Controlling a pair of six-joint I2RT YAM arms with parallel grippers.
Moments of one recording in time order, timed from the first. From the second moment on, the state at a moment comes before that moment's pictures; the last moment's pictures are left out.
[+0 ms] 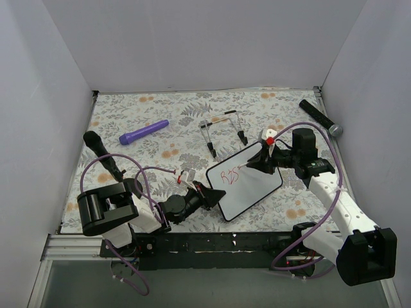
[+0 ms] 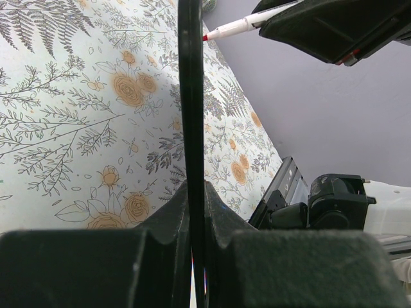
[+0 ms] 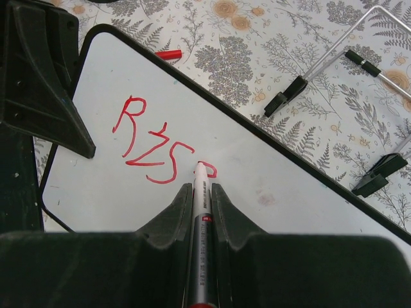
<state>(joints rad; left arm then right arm) -1.19 1.56 0.22 1.33 -0.31 -0.85 0.23 1.04 0.73 -0.30 -0.96 -0.51</state>
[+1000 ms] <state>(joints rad) -1.19 1.56 0.22 1.33 -0.32 -0.86 0.24 1.02 0.74 -0.45 -0.87 -0.58</state>
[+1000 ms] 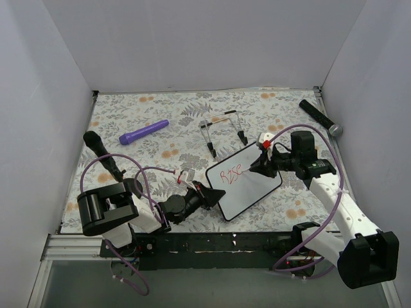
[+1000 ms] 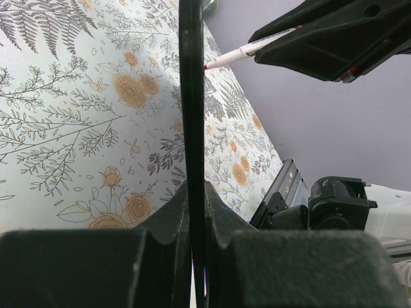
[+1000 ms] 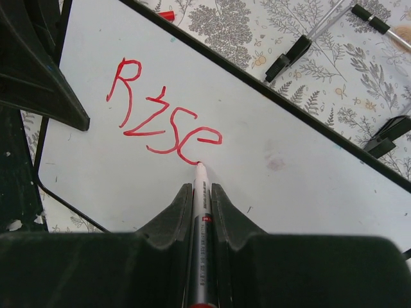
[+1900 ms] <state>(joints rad) -1.19 1.56 0.22 1.34 -0.30 -0.83 0.16 0.94 0.76 -0.48 -0.95 -0.61</state>
